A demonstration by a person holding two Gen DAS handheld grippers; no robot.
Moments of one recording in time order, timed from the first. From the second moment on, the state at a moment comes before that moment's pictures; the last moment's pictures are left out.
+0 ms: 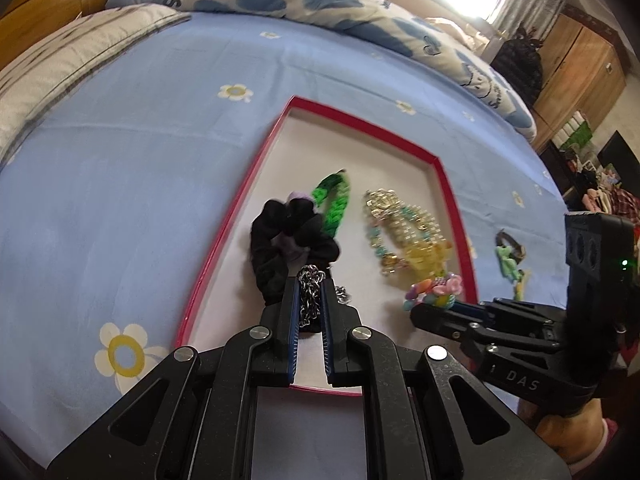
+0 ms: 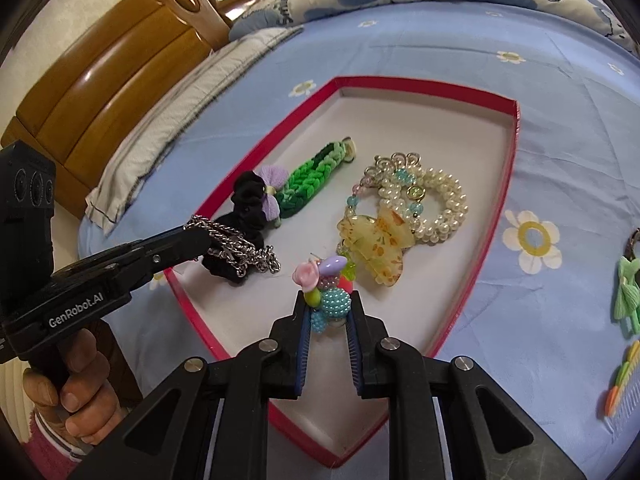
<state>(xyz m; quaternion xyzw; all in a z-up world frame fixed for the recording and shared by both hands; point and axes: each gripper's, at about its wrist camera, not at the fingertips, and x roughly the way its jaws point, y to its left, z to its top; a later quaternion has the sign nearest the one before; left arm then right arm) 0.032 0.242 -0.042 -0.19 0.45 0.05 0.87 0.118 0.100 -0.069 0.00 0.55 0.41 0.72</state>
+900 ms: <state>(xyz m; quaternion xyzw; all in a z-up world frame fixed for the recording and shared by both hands) 0.034 0.239 -0.046 -0.18 0.48 0.06 0.86 0.120 0.089 -0.066 0.02 0.56 0.41 0.72</state>
